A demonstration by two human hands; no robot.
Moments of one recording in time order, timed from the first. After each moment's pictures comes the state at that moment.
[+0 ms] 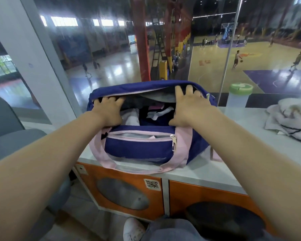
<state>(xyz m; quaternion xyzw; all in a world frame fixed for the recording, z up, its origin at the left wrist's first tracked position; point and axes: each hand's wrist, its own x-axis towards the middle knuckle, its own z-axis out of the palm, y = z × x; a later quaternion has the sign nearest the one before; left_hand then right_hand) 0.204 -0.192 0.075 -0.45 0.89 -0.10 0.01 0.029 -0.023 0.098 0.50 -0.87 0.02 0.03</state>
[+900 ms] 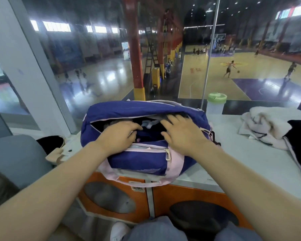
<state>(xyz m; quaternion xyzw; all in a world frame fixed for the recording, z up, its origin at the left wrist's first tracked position) 0.185 -0.114 0.041 -0.25 0.96 0.01 -0.16 -0.004 0.025 0.037 0.64 -0.75 0.06 0.16</state>
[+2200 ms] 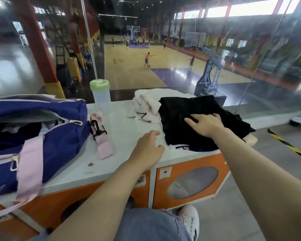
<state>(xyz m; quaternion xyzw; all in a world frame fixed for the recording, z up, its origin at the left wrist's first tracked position) -0.091 0.177 -0.036 -0.14 0.91 0.38 -0.11 -0.292 0.341 -0.009 0.25 -0.97 0.02 0.01</state>
